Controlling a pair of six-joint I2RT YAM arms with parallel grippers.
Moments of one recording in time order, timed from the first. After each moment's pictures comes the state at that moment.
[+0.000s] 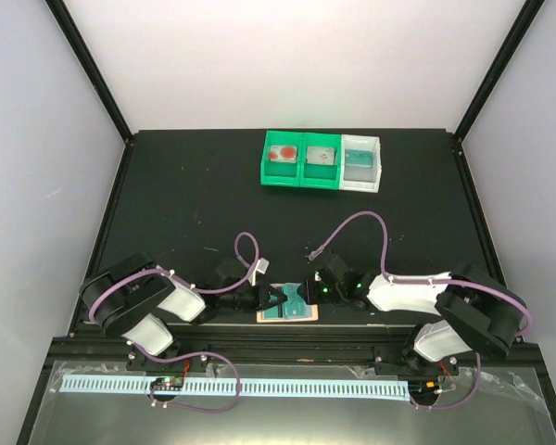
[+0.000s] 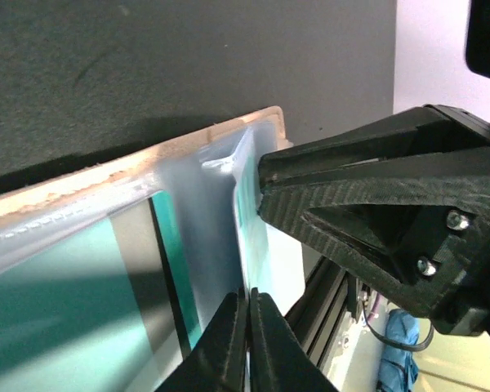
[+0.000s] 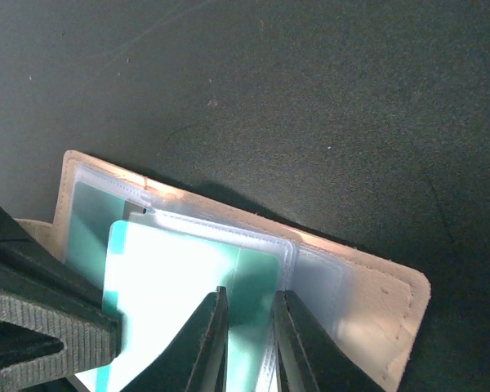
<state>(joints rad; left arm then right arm) -0.81 1.55 0.19 0.80 0.53 -1.08 0.95 1.43 0.49 0.04 -0.12 0.79</state>
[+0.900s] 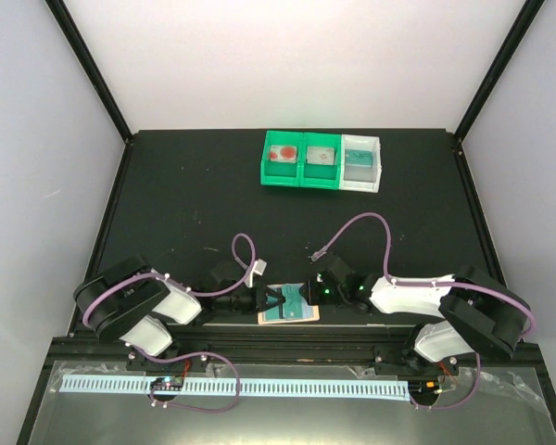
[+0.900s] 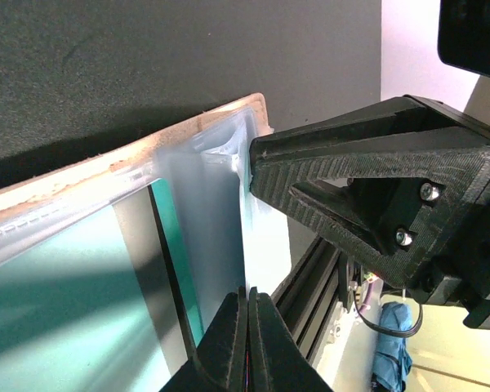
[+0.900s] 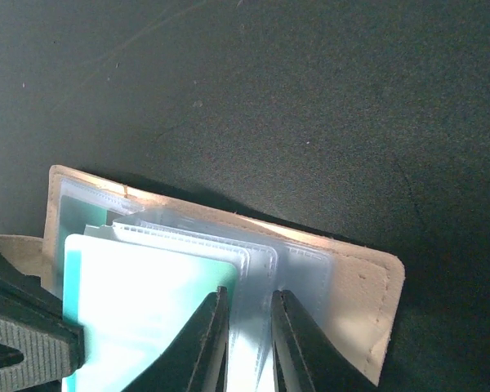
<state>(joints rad) -0.81 1.52 0.15 0.85 0.54 -1.10 0.95 1.40 0.46 0.05 -0.09 0.81</state>
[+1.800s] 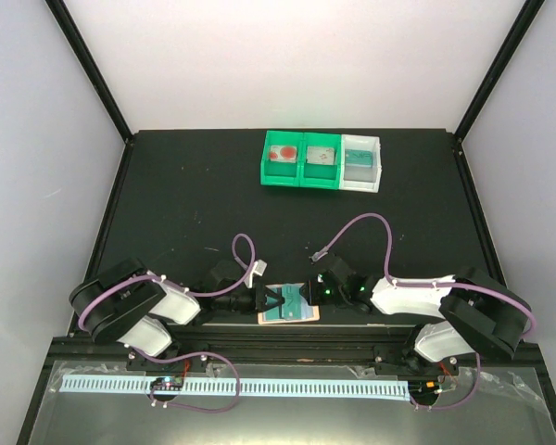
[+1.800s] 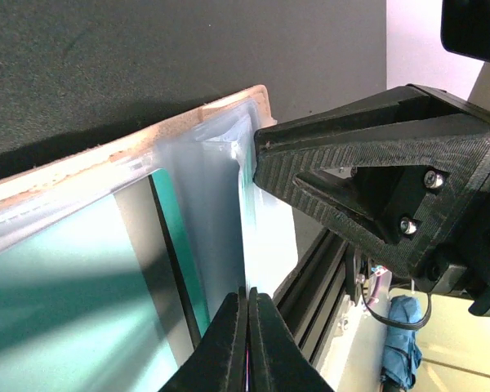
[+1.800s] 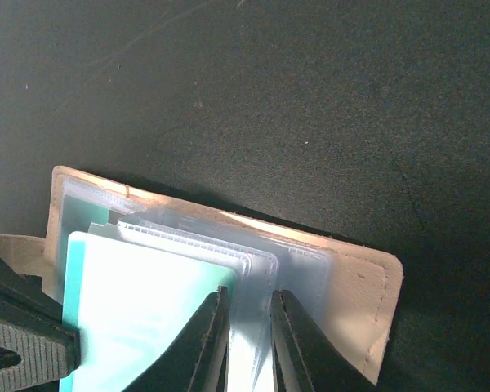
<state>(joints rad) -0.81 1.49 0.16 0.79 0.55 -1.06 0.95 1.39 0.45 0.07 -0.09 0.81</state>
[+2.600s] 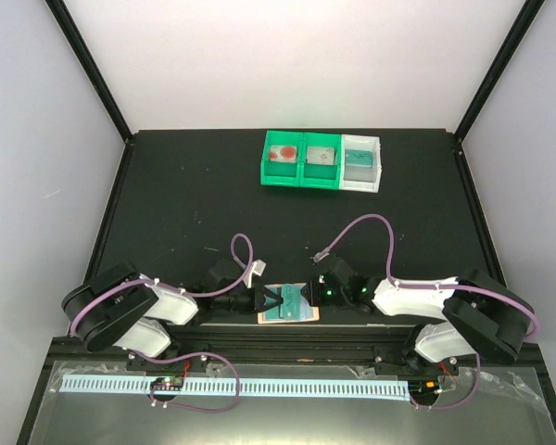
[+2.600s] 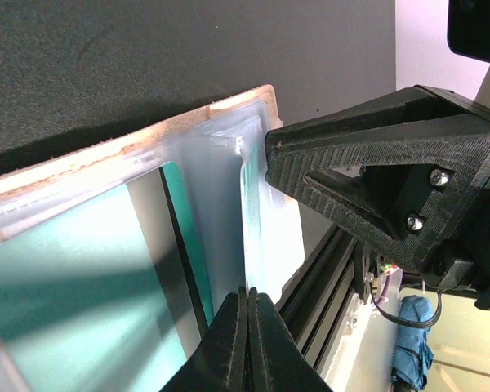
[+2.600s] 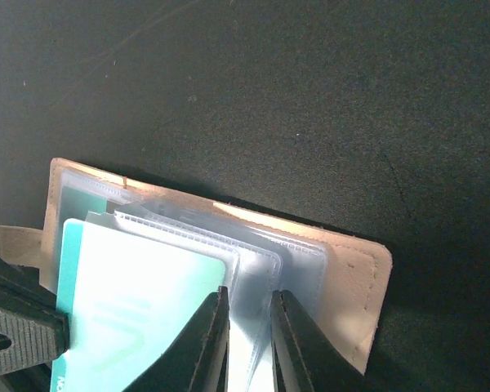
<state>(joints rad) -0.81 1.44 0.16 0.72 0.54 -1.03 0.95 1.37 0.43 0.06 -0.09 0.81</state>
